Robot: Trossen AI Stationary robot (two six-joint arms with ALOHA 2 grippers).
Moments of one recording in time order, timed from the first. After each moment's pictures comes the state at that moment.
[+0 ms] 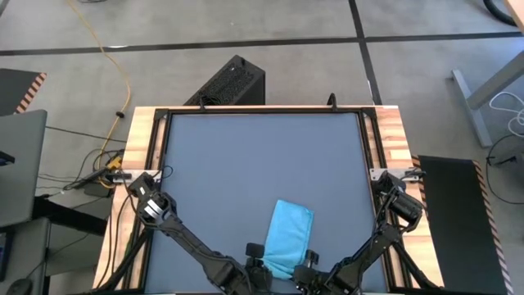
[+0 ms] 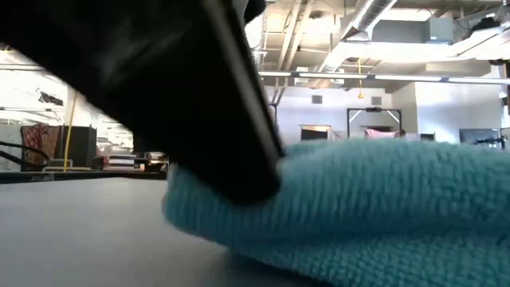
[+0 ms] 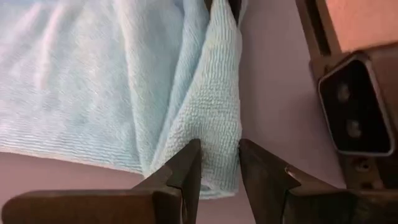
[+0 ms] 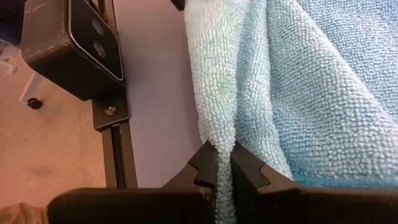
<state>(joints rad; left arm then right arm) -0.69 2.30 1.84 -0.62 -0.44 -0.39 0.95 2.18 1.40 -0.34 0.56 1.15</state>
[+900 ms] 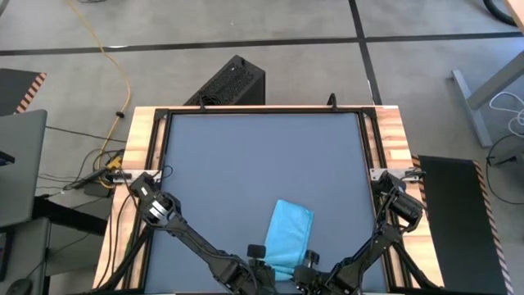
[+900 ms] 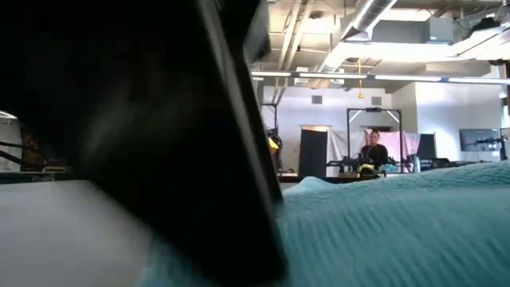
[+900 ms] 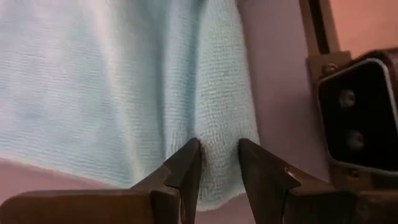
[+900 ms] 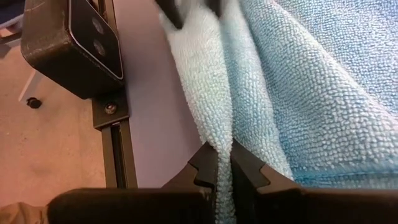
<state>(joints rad) -0.67 2.35 1.86 -0.61 -0.31 -0.47 0.95 2.18 1.40 -0.34 0.56 1.15</state>
